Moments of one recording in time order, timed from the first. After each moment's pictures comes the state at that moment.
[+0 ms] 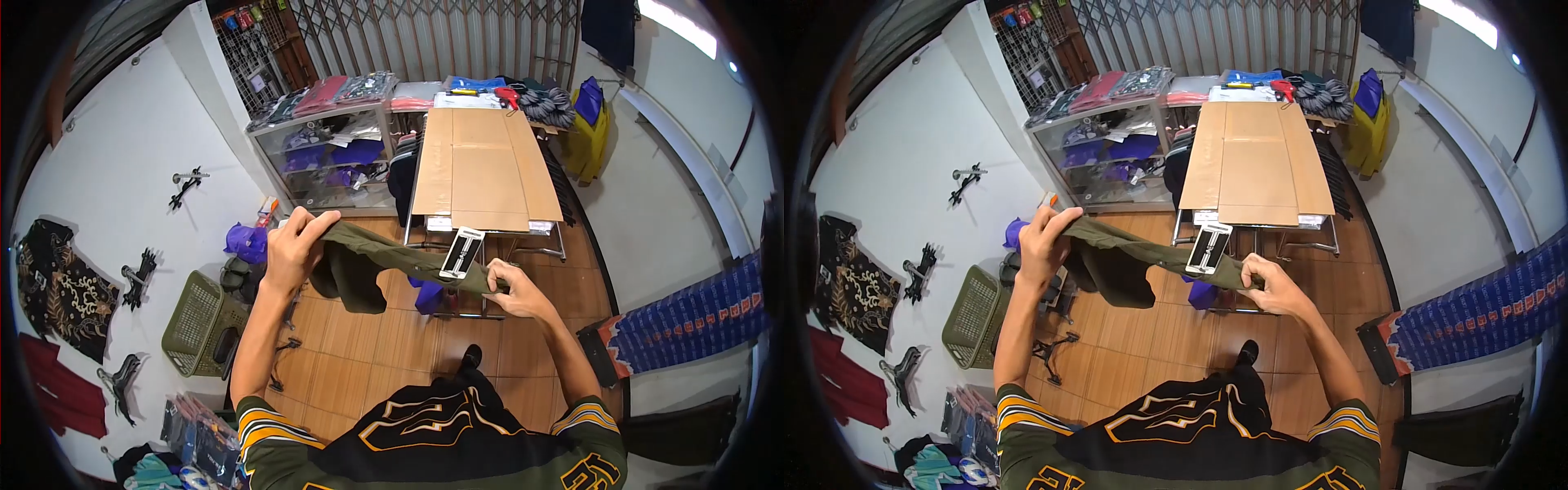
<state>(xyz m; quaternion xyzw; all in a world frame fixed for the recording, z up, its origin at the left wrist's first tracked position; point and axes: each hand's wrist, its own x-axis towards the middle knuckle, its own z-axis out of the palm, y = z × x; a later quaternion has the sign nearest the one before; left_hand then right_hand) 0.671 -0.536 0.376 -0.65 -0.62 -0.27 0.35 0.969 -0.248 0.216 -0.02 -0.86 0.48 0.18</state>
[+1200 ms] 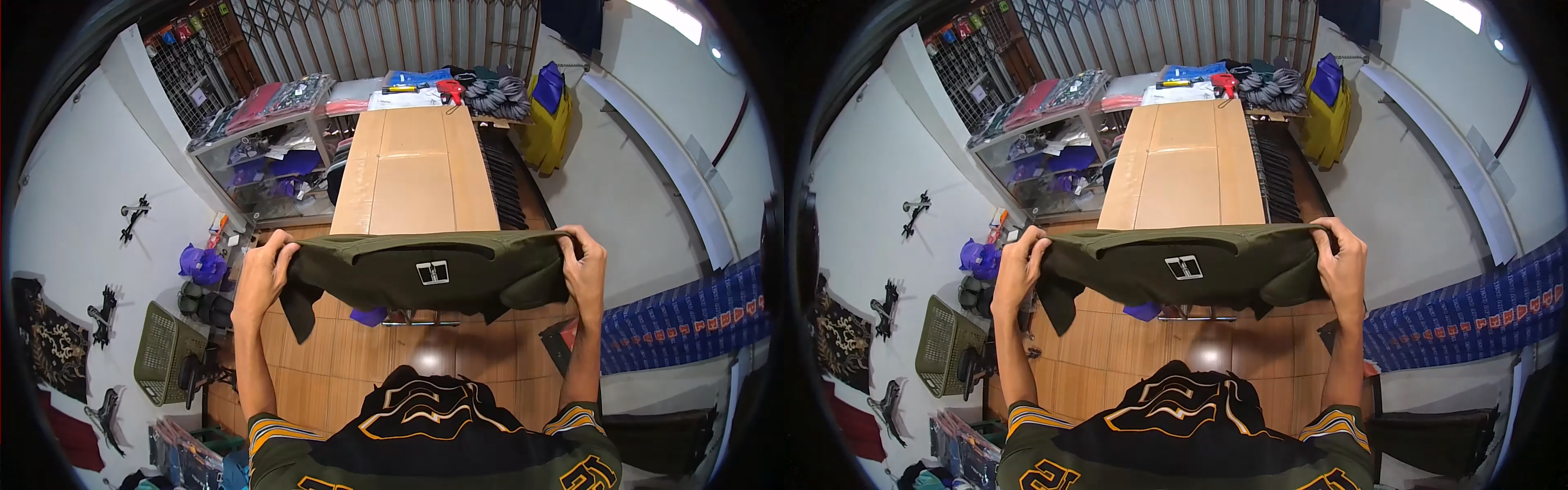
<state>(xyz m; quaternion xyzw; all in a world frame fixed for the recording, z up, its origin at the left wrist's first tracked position) 0.711 -0.338 0.351 -0.51 -0.80 -0.31 0.06 1.096 -0.028 0.311 -0.33 -0.79 0.25 0.45</state>
